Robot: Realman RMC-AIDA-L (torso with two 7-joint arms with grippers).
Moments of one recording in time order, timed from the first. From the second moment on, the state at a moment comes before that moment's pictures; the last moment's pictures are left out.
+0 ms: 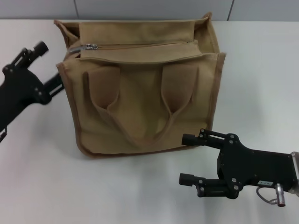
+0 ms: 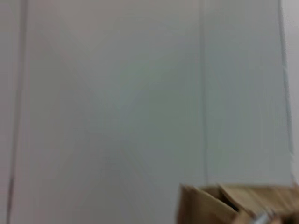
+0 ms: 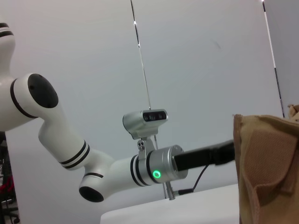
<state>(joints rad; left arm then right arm) -0.37 -2.08 0.18 0.30 1.85 1.67 -0.67 0.48 2.09 -0.69 -0.23 -1.95 -1.80 0.80</state>
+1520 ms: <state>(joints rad) -0.39 -2.08 0.20 0.21 1.74 1.70 -0.67 0.48 2.09 -0.68 -0.12 -1.82 -1.87 0.59</state>
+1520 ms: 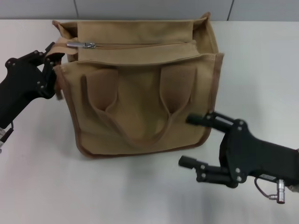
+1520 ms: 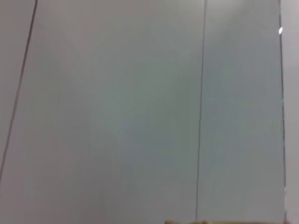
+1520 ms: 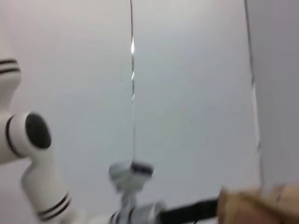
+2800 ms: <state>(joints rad) -0.50 -2.08 0.21 0.10 1.74 1.80 -0.77 0.75 2.09 -0.52 0.30 -1.43 -1.68 -0.17</state>
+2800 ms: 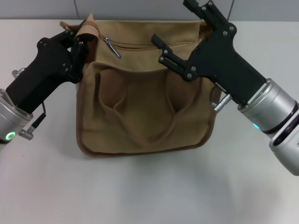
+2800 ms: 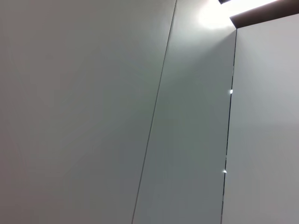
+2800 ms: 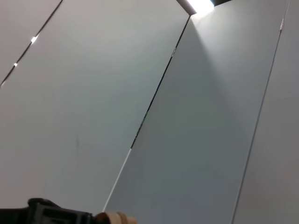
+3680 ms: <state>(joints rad) -0.55 -2.08 0.24 0.06 1.74 1.80 -0.76 0.80 2.09 -0.16 0.38 -1.78 -1.40 -0.29</state>
